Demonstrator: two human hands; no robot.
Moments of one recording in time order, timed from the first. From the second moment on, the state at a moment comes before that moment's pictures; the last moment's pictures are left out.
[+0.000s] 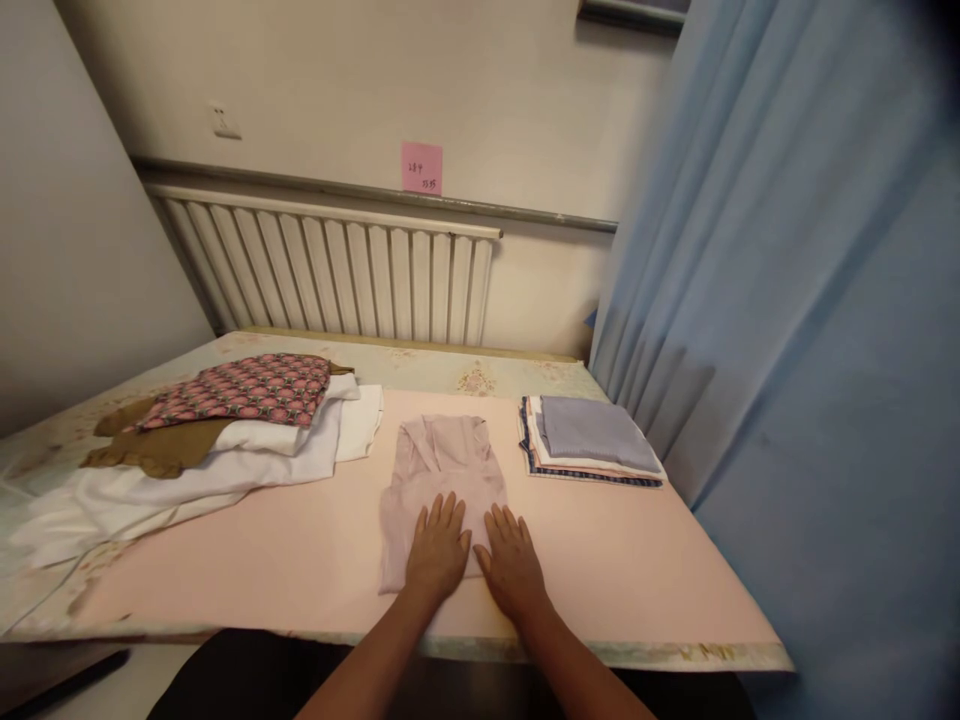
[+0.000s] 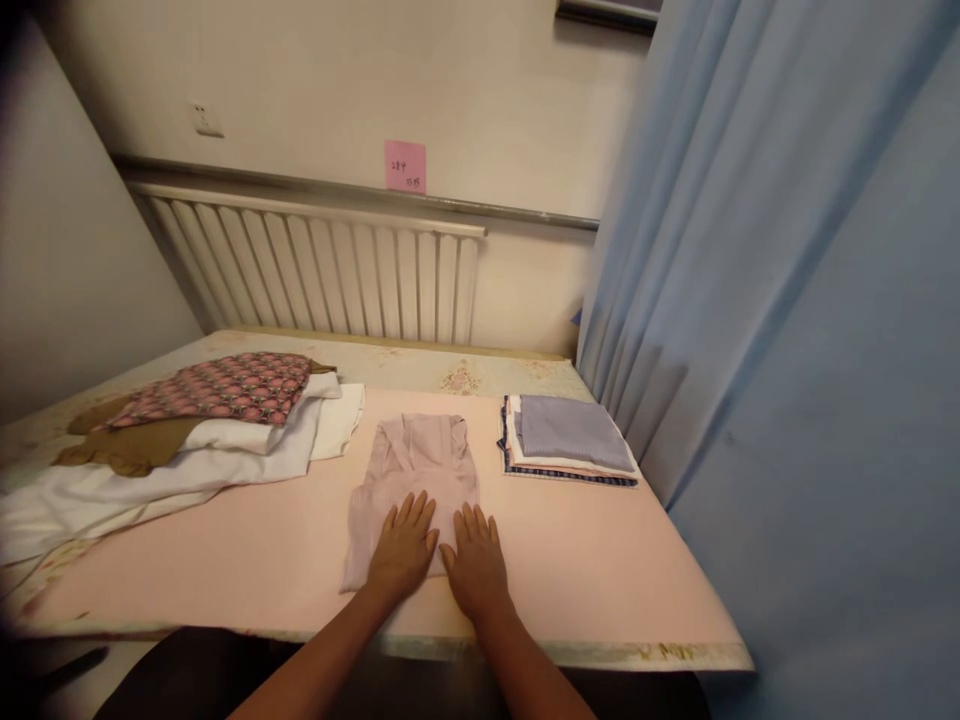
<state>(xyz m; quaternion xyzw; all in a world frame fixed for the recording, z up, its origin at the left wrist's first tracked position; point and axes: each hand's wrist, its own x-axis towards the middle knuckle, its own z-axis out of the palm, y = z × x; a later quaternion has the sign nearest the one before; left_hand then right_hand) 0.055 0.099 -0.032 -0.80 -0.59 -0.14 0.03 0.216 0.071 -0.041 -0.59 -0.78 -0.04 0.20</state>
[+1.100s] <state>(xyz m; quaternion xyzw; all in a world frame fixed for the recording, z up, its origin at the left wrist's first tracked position) 0.055 0.099 -0.031 -0.79 -0.59 -0.14 0.03 0.217 0.071 -0.043 -0.58 -0.78 -0.06 0.22</state>
